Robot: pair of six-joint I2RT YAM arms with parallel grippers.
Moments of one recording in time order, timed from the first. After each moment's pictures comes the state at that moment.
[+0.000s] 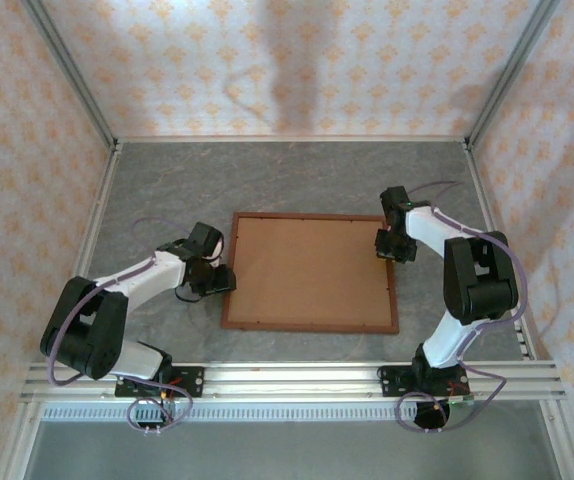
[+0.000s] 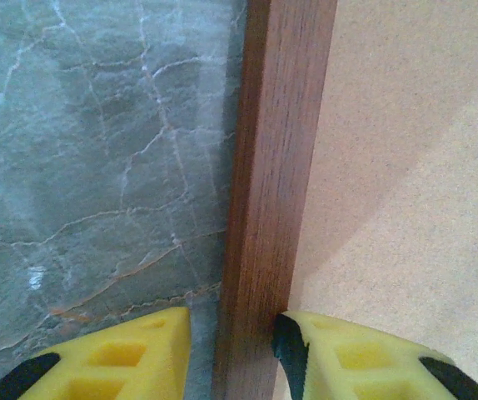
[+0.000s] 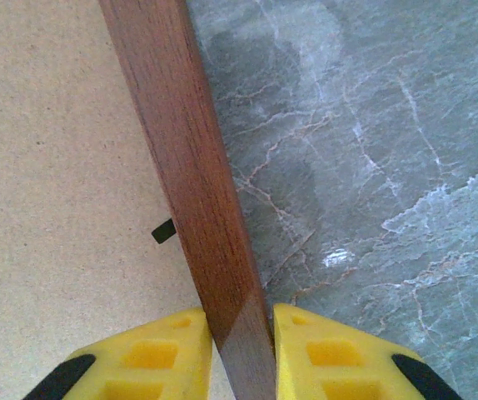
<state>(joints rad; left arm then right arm) -0.32 1.42 0.68 -0.57 0.20 -0.52 0.17 1.72 1.05 -0.76 0.06 0.44</state>
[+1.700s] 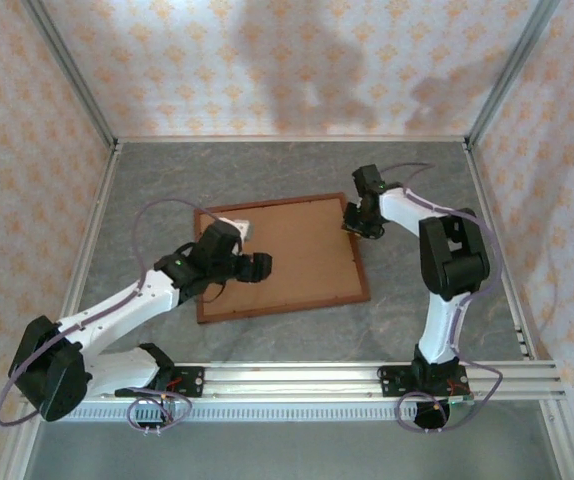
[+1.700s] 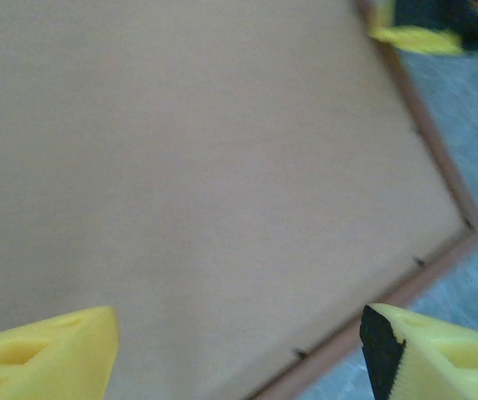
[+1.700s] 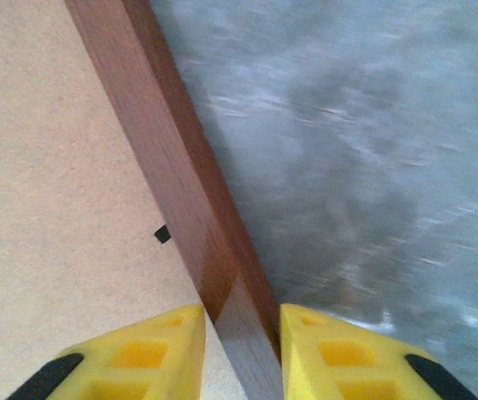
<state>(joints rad) -0.65 1.16 0.75 -0.38 0.04 -0.48 0.29 1.94 1.33 -0.62 -0.14 0.59</state>
